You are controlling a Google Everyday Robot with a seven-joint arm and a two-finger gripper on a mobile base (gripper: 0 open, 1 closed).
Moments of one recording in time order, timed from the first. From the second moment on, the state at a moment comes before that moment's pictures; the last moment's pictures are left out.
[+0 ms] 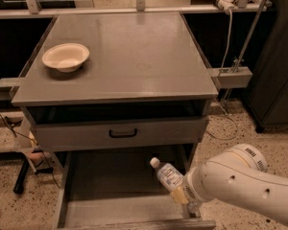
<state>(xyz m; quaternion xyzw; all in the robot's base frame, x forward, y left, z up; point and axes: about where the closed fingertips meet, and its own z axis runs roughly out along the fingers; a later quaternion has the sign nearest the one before) 0.405 -0.128 0.606 -0.30 0.94 0.05 0.17</state>
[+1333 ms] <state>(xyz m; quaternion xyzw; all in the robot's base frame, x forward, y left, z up) 0.424 -0.121 0.701 -0.32 0.92 0.03 0.22</state>
